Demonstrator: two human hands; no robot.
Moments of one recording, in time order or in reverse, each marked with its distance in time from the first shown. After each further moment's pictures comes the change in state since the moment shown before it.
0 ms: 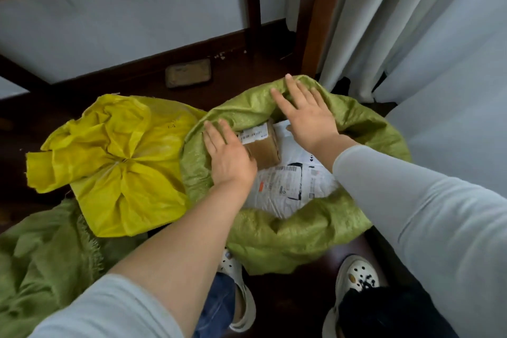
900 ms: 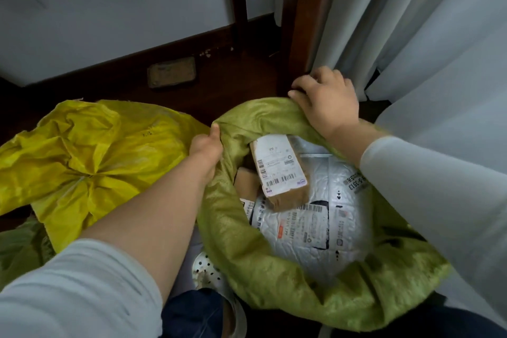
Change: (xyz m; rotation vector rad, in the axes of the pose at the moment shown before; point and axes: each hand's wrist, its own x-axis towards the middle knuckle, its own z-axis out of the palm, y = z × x) left_hand 0.071 0.000 0.017 -0.643 -0.117 -0.454; right_hand 0.011 0.048 -0.012 0.174 0.185 0.240
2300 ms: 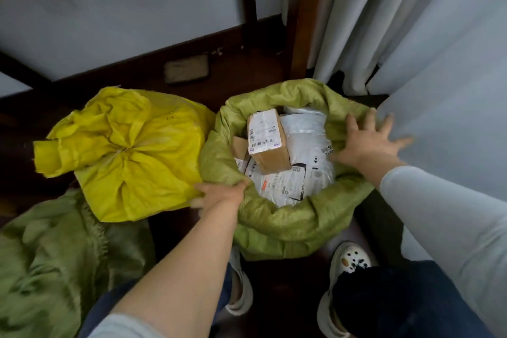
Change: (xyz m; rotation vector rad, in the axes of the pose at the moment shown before) left_hand -0.082 -0.096 -0.015 0.272 0.070 -0.393; right_hand -0.095 0.032 -0.013 -0.288 -0.613 0.487
